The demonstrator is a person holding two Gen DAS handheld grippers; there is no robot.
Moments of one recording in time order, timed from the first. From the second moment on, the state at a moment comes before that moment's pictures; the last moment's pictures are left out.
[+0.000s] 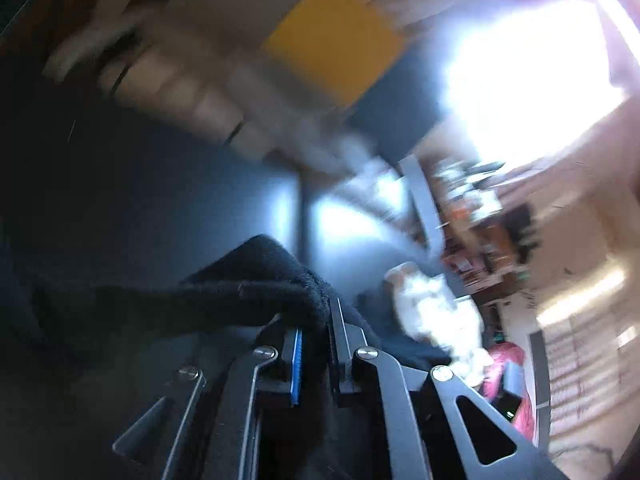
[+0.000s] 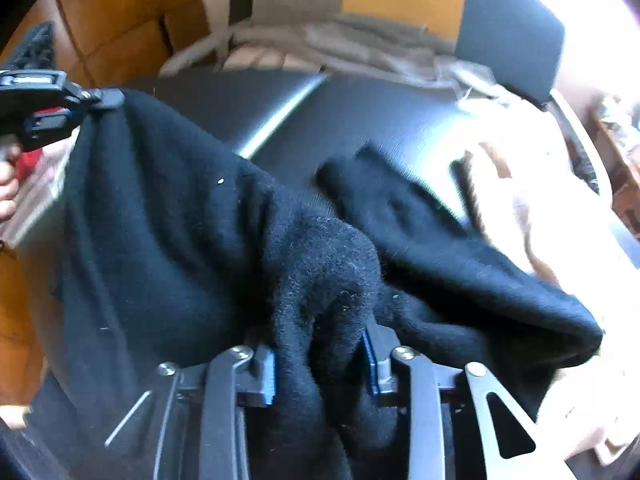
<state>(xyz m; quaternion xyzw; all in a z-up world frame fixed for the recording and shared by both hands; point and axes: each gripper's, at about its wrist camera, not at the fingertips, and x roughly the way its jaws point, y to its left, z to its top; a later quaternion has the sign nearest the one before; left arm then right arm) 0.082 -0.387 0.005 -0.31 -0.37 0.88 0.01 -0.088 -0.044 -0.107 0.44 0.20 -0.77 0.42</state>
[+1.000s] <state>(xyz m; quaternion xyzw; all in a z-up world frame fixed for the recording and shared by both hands) 0.211 -0.385 -0.028 -0.36 -0.18 0.91 -0.11 0.004 -0.068 -0.078 0.47 -0.01 -0.69 0.56</state>
